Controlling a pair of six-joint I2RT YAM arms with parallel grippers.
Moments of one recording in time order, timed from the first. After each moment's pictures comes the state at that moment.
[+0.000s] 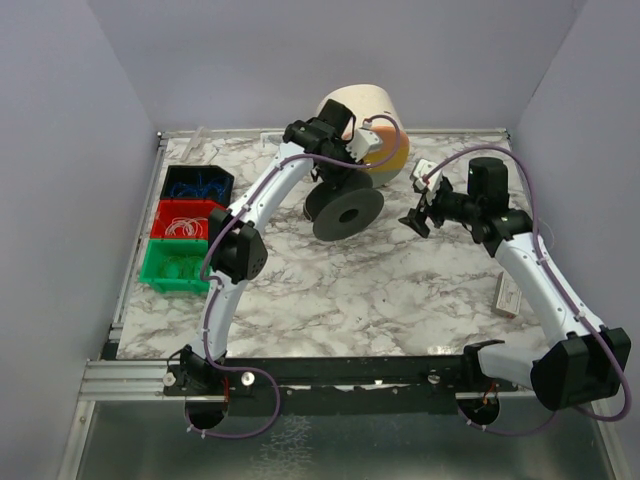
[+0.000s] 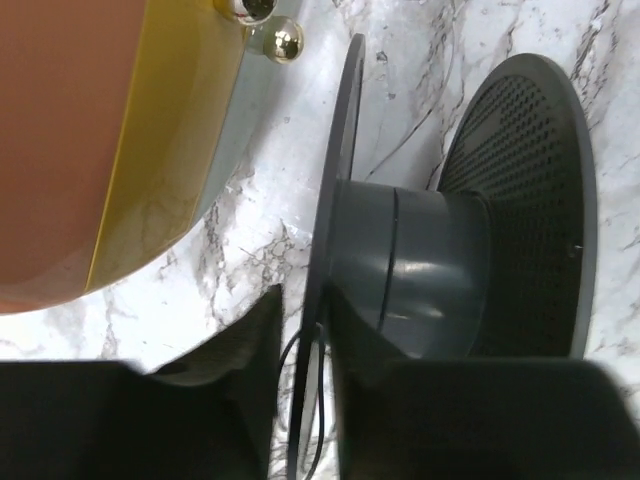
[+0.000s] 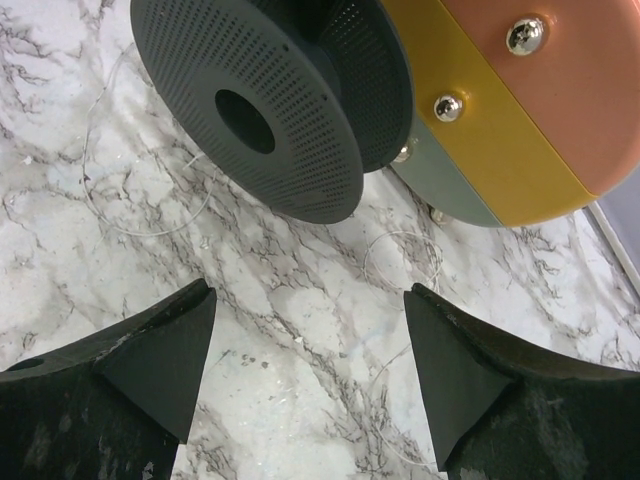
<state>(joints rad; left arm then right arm) -0.57 2.30 2.43 -1.11 0.22 0.43 0.19 1.20 1.05 -0.41 -0.64 -0.70</state>
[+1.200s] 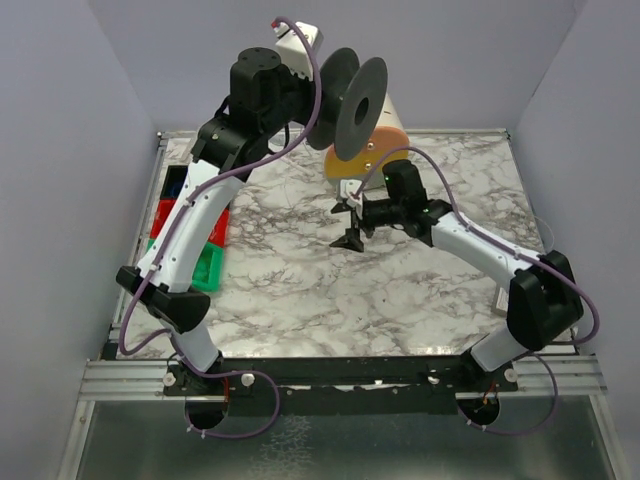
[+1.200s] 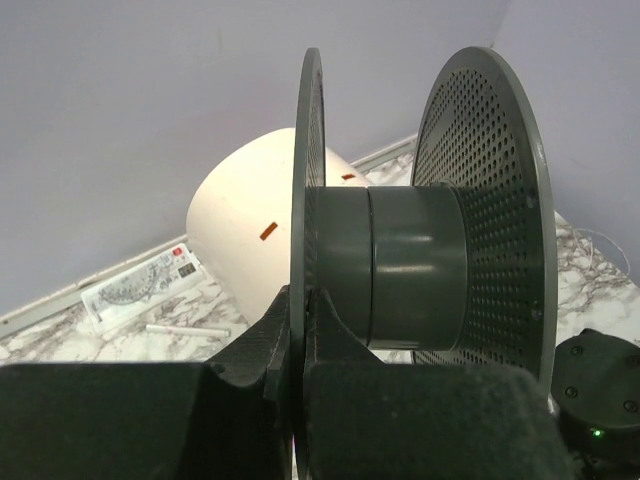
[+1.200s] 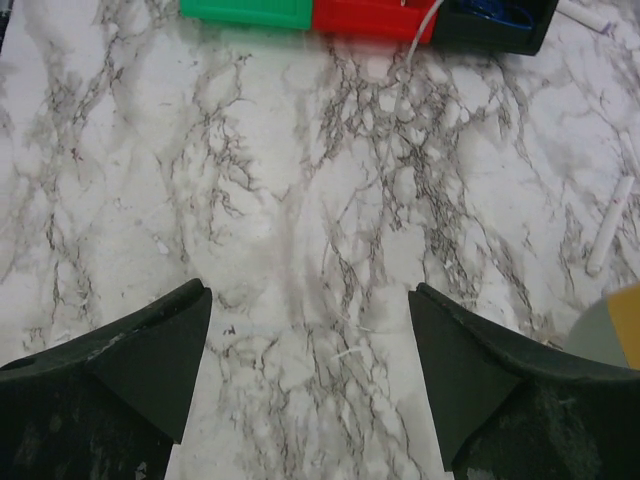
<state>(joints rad) -0.55 1.71 2.22 -0.61 0.03 -0.07 0.54 1.52 1.11 -0.13 -0.83 -0.65</state>
